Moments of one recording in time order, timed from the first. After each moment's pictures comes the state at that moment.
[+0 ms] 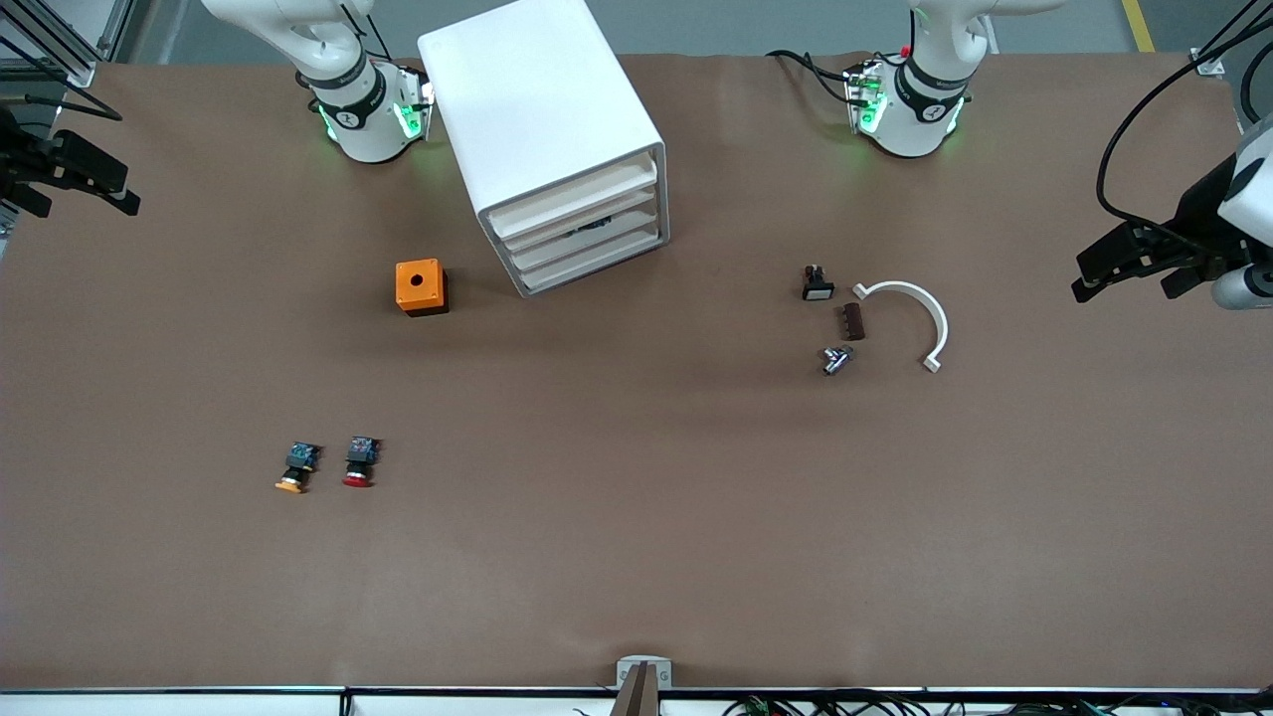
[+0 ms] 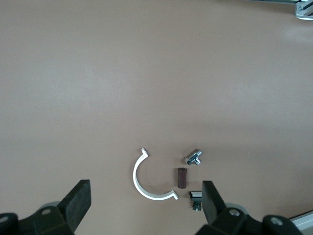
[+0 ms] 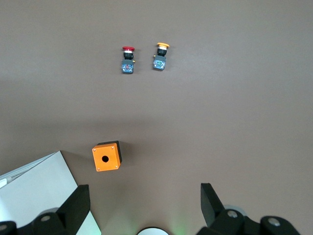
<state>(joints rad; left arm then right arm) -0.02 0.04 -0.05 -1.52 -0.04 1.64 -0.13 0.04 -0.15 -0.10 -1.65 0.01 1.47 -0.05</state>
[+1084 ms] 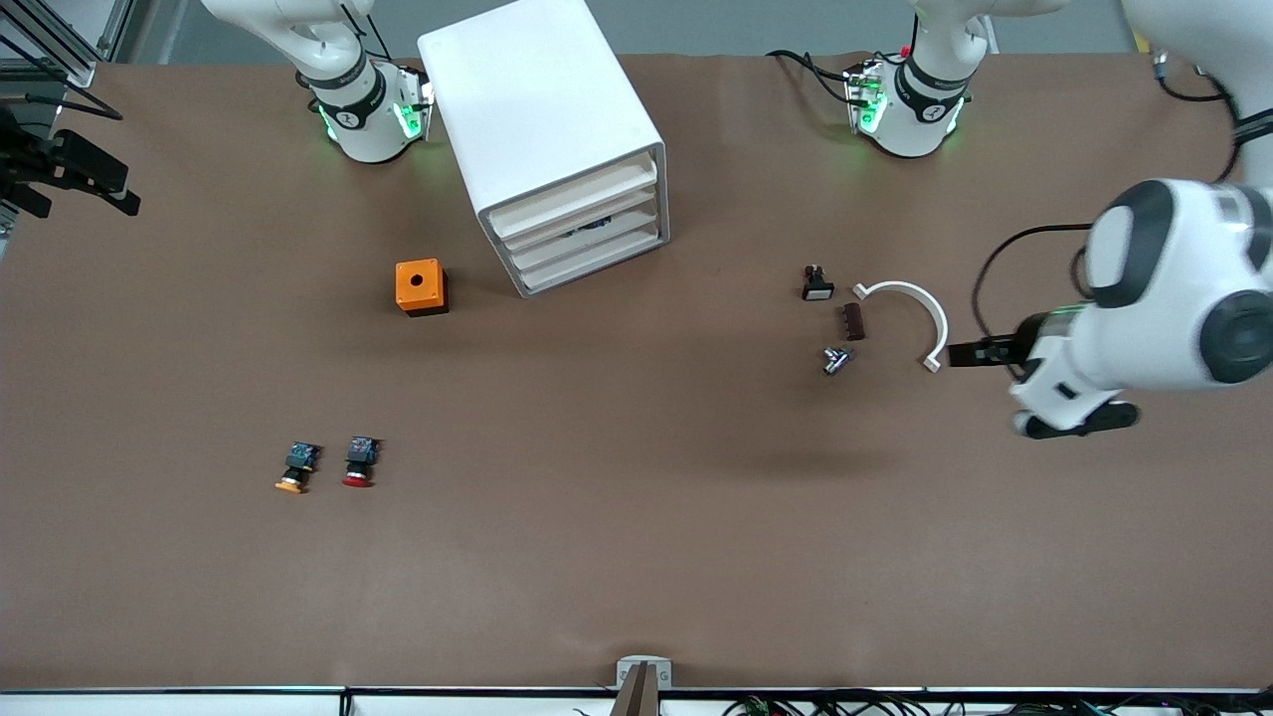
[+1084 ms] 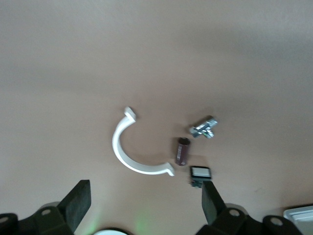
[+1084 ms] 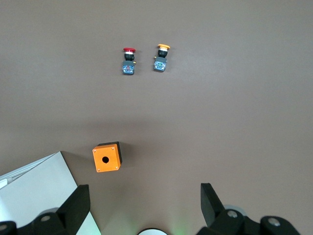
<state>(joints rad) -0.11 0.37 -0.07 -1.54 -0.05 1.57 -0.32 0.04 -0.15 -0.09 -1.65 0.01 1.48 -0.05</state>
